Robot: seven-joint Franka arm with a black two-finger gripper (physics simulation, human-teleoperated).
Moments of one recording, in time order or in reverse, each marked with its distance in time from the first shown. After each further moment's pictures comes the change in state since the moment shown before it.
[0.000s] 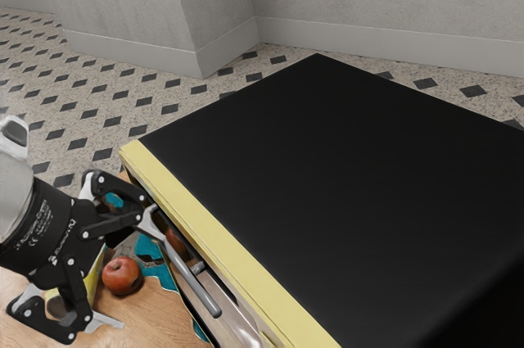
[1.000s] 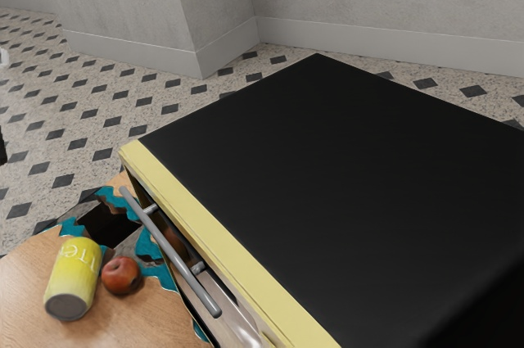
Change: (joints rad) arm 0.213 0.657 0.365 0.839 0.252 -1.141 1.274
